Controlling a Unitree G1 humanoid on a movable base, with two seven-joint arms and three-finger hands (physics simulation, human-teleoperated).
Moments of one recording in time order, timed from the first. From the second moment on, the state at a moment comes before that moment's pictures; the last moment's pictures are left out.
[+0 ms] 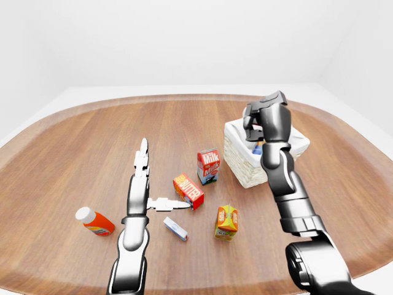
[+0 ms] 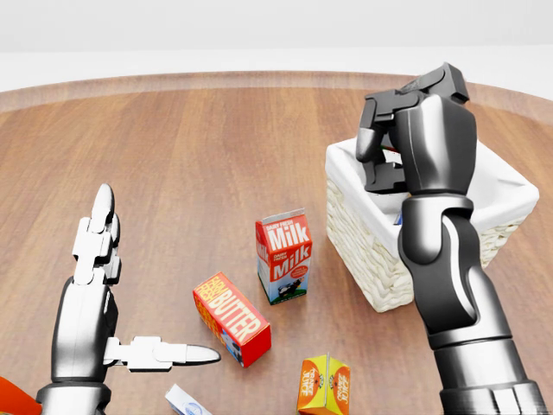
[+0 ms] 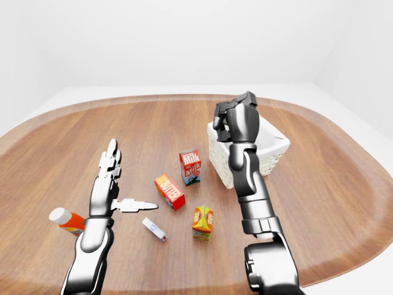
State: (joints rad) left arm 0.08 0.01 -0.02 -0.24 0.23 -0.09 0.03; right arm -0.63 -0.19 -0.04 0.31 -0.78 -0.09 -0.35
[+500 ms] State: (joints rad) left arm 0.08 0.01 -0.02 -0.24 0.23 -0.09 0.03; right arm -0.95 -0.27 0.00 0.93 -0.98 -0.09 -0.52
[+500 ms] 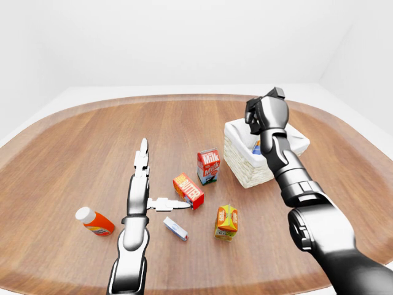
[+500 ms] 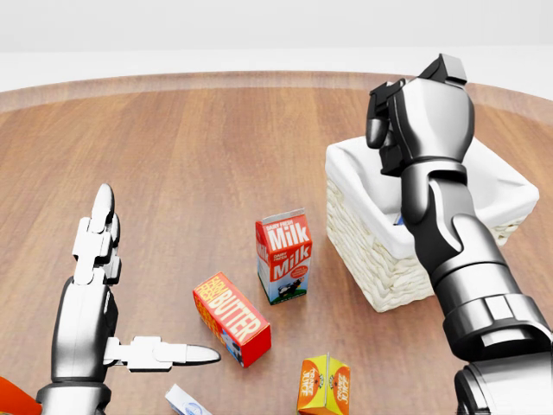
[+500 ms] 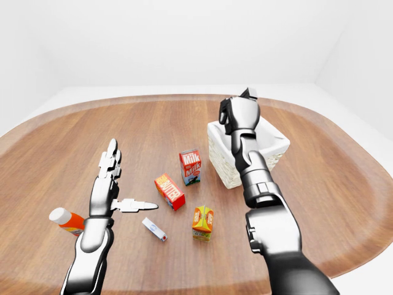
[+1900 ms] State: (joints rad) left arm 0.07 0.01 -0.02 -0.22 0.22 -0.09 0.02; right arm -1.11 -0.30 0.00 1.36 -1.06 -0.08 -0.52
